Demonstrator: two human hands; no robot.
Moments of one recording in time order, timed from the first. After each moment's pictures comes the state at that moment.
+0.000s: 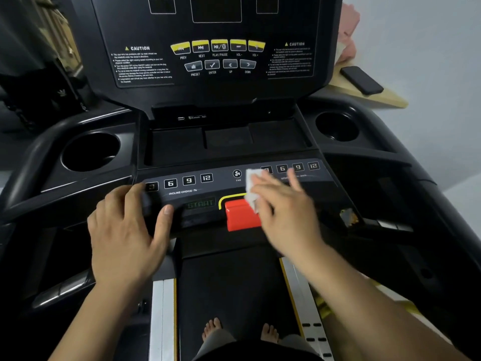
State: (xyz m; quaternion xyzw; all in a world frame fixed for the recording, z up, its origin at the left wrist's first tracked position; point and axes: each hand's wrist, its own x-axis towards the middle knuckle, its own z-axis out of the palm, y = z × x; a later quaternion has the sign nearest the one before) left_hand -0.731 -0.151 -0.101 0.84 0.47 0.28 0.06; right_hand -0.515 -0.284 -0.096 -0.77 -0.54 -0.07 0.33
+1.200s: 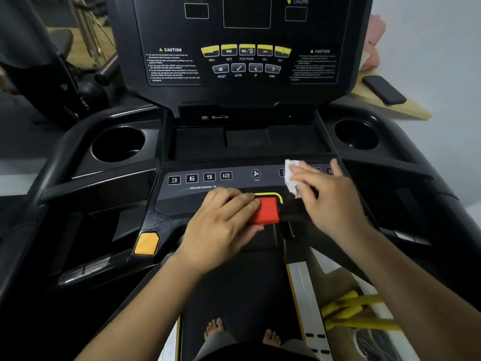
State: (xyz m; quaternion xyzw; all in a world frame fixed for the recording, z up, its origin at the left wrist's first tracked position) left_hand -0.666 -0.172 -0.126 0.93 0.11 0.35 0.03; right_hand -0.467 -0.290 -0.082 -0.79 -0.54 -0.03 0.29
